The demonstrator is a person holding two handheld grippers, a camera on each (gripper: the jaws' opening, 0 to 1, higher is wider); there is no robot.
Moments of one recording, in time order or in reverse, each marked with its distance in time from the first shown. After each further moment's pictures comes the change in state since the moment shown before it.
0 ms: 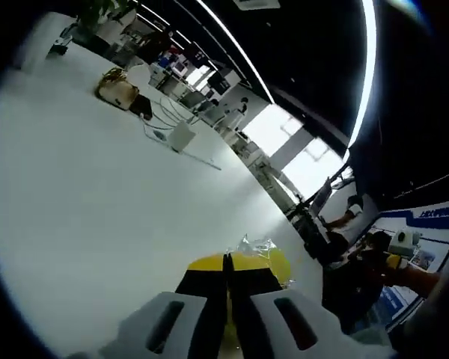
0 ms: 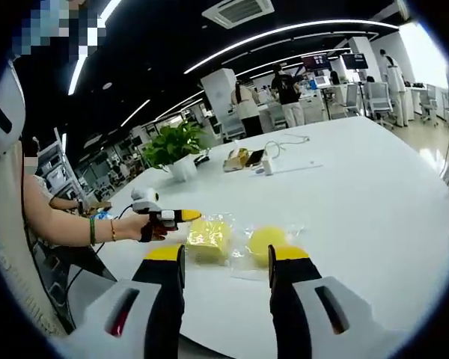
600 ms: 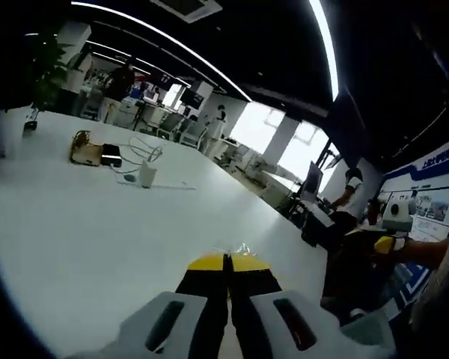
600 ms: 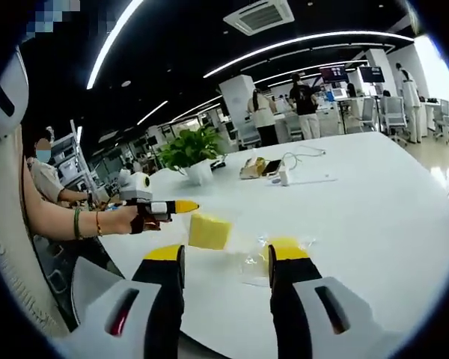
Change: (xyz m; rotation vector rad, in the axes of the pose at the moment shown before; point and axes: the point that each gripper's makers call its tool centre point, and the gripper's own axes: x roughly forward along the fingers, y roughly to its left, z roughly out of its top) left arm -0.037 -0.083 0.016 0.171 -0.033 0.004; right arm -0.009 0.021 0.010 -0.091 -0.030 0.076
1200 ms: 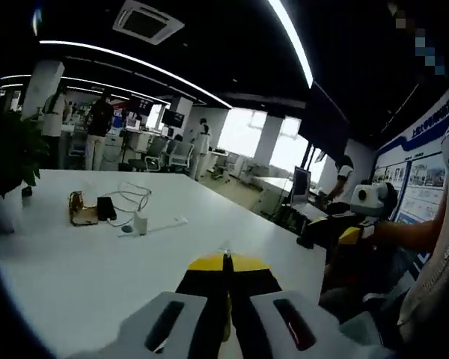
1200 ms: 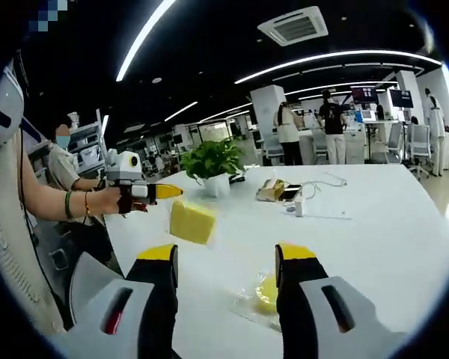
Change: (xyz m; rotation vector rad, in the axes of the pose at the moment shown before) left arm -0.025 -0.059 0.088 0.254 -0.029 -0.041; right arm 0.024 -0.008 0.069 -0.181 -0.017 0.168
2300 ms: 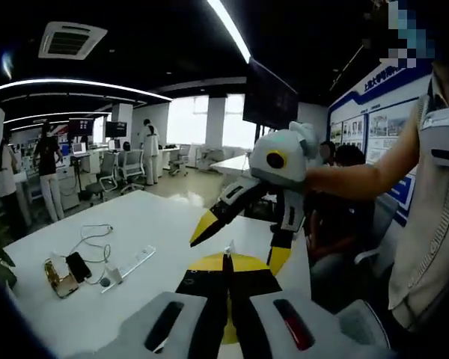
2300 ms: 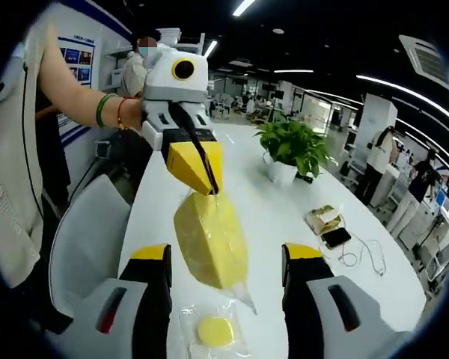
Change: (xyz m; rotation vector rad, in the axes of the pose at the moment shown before) left arm 0.055 -0.067 0.055 0.256 0.114 -0.256; right arm 0.110 0.024 0.042 -0.530 0.330 0.459
